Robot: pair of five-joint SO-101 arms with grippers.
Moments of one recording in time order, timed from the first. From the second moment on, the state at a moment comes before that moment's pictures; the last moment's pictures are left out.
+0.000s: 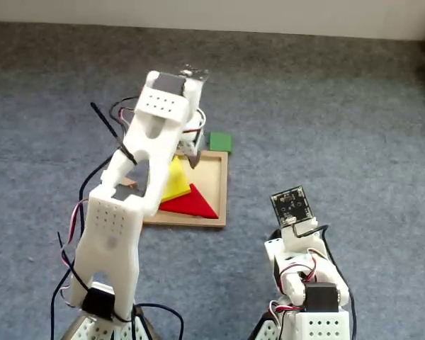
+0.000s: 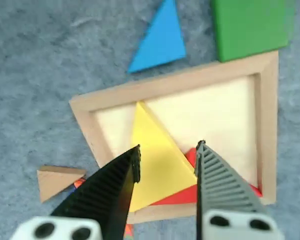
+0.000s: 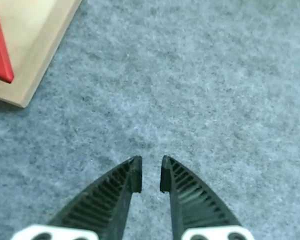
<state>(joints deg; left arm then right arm) 12.3 42.4 -42.0 100.5 7.9 -6.7 -104.3 96.0 65.5 21.5</state>
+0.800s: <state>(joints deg) 11.7 30.2 -10.4 83.3 -0.4 -6.3 -104.3 96.0 64.4 21.5</state>
